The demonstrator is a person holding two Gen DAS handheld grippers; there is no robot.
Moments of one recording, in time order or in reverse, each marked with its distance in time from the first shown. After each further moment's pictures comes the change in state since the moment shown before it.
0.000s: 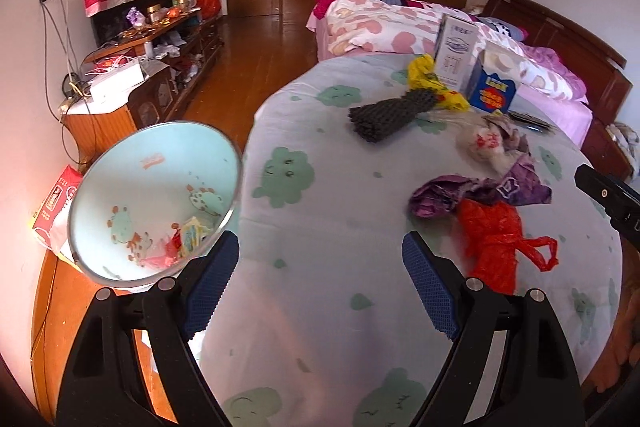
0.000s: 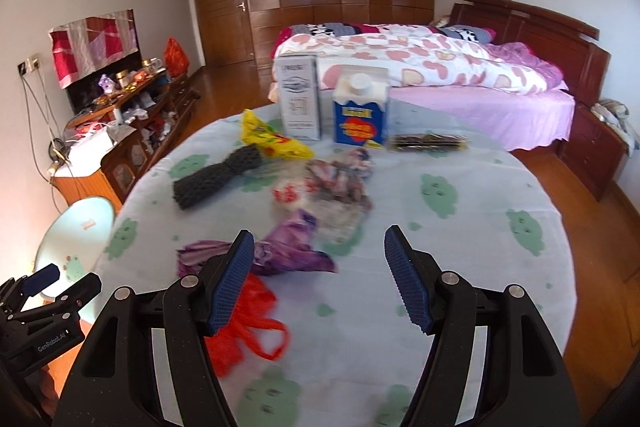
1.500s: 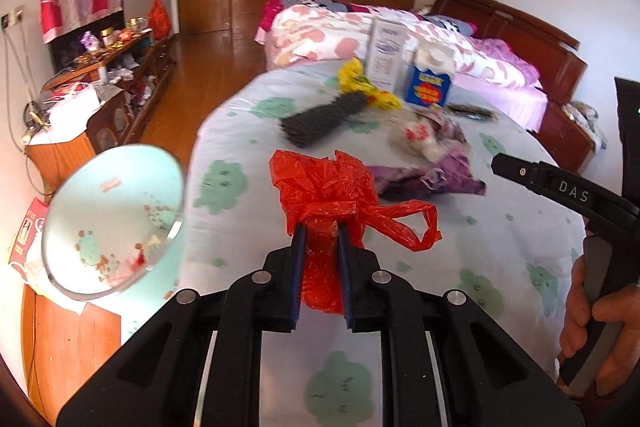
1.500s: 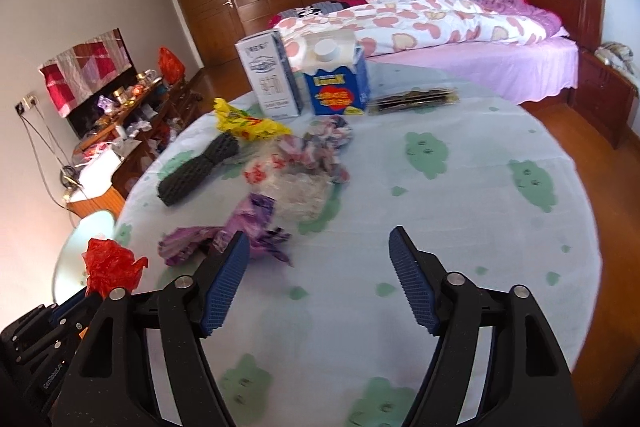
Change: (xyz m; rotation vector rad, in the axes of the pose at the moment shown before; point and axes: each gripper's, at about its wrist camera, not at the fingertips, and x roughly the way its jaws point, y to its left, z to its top) left arm -0.021 -0.016 -0.003 0.077 -0.054 -0.133; right arm 0.029 -0.028 -0.007 0.157 0.086 0.149
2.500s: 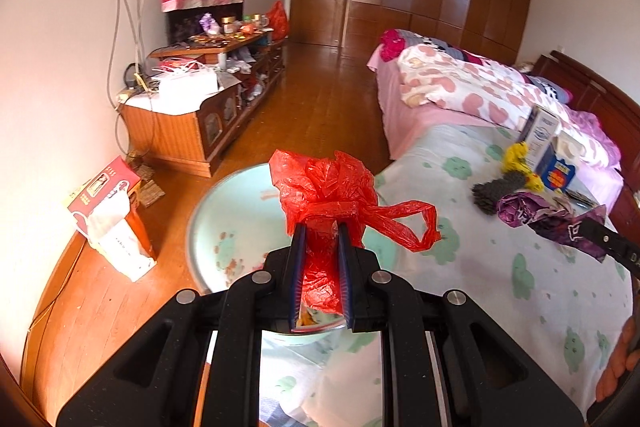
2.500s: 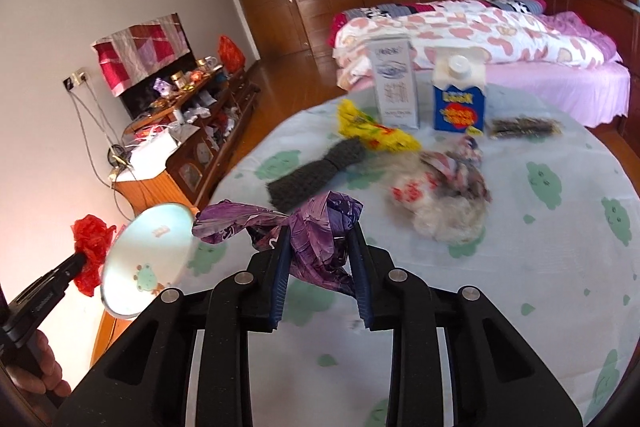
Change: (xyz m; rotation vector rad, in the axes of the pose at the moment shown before) left arm -0.042 0.157 0.008 -0.253 -0.085 0.289; right arm 0.003 0.115 0.003 -0.151 -0.018 0.143
